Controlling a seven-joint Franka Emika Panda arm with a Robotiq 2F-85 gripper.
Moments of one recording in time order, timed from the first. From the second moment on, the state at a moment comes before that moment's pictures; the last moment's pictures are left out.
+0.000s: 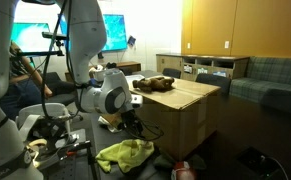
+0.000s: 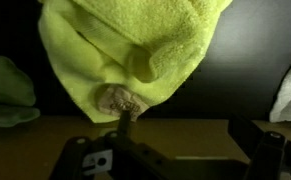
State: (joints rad) arm 0.16 0.39 -0.02 -2.65 -0.66 3.34 0.44
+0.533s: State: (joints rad) arm -0.08 0.56 0.16 -2.63 -0.62 3.48 0.44
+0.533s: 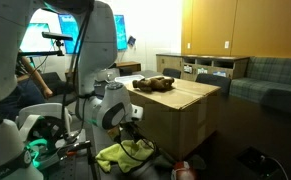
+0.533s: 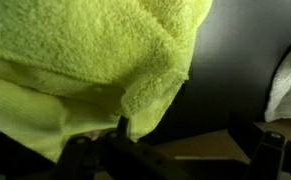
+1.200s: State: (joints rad) arm -0.11 0.49 0.21 -2.64 -0.21 3.25 0.29
